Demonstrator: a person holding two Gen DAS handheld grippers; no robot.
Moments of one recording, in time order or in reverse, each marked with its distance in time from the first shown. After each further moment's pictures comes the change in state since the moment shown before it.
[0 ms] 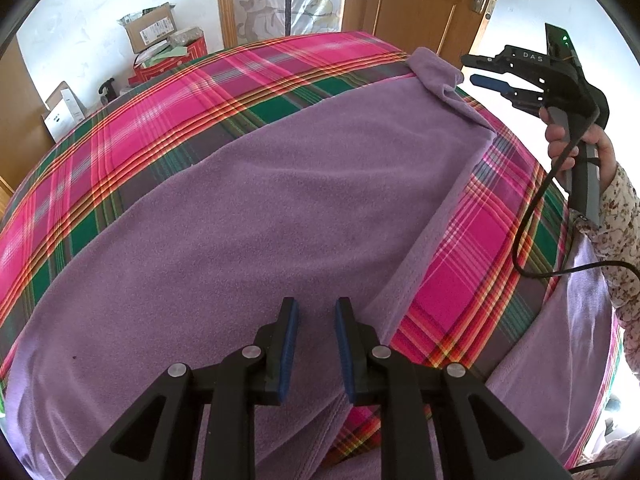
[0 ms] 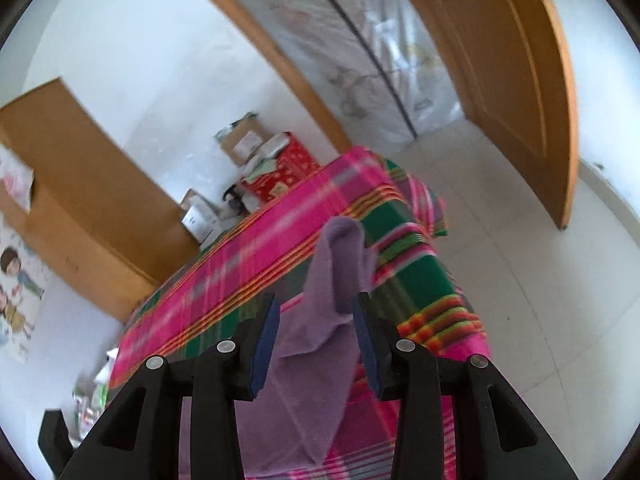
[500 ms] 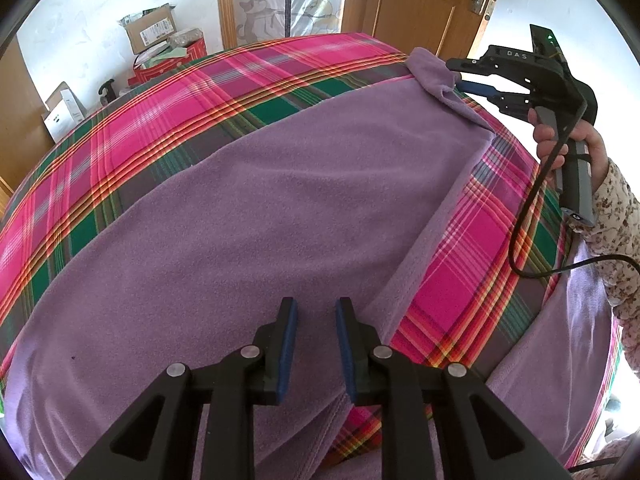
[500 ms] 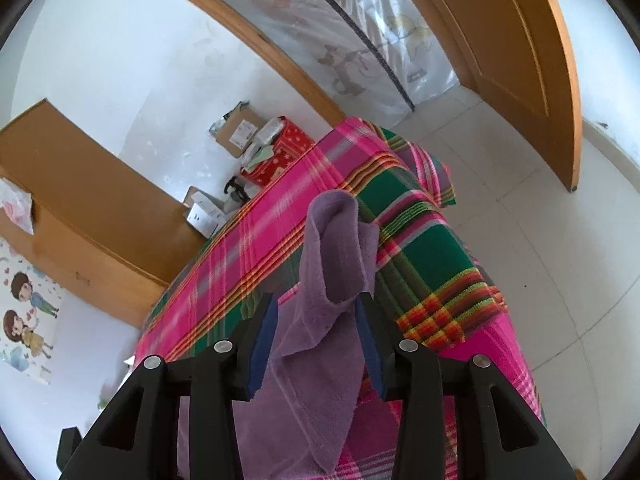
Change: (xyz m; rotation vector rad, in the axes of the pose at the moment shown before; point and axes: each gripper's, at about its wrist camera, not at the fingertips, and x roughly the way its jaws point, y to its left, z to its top) left arm 0.001 -0.005 0.001 0.004 -0.005 -0.005; right arm 0.022 -0.003 -0.002 0.081 0.043 0.017
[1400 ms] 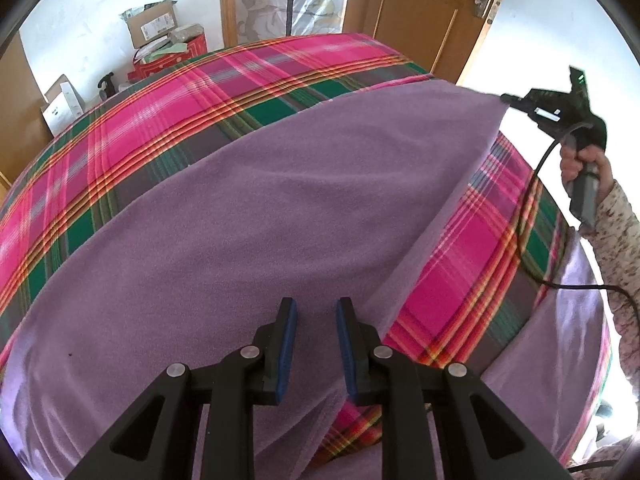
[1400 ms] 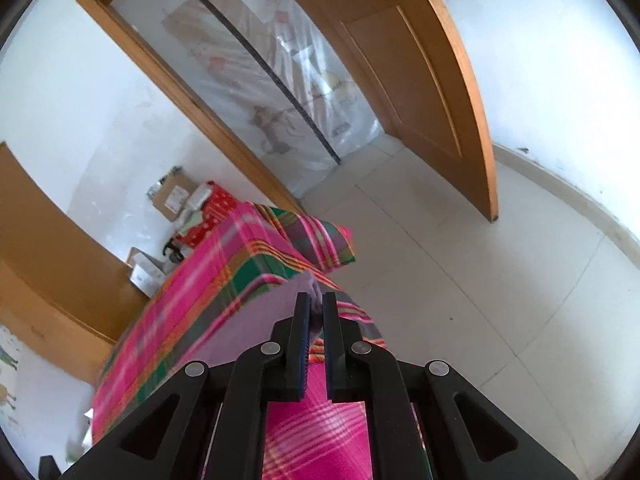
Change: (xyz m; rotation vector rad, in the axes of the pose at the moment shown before) left arm -0.006 0.001 0.005 -0.022 0.009 -0.038; right arm -0.073 -0.073 0.019 0.082 -0.178 -0.230
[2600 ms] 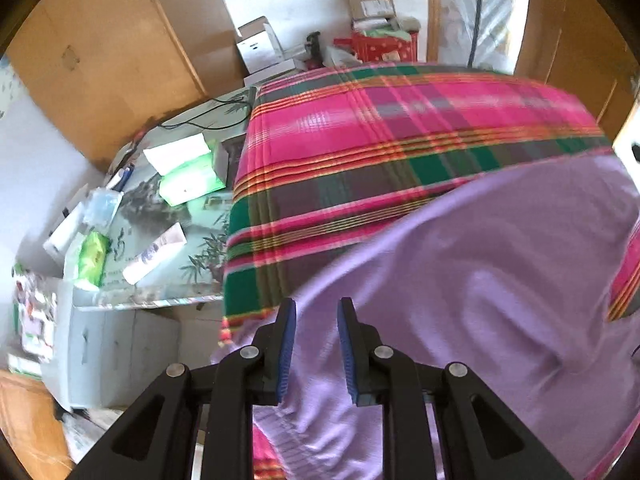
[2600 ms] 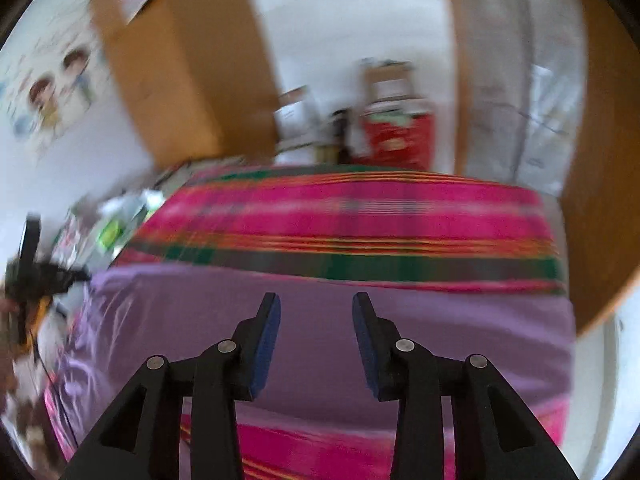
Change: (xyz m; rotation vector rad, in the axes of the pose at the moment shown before) left arm -0.136 0.290 -0.084 -0.284 0.026 0.460; right arm -0.024 0.303 -0.147 -0.888 0.270 0.308
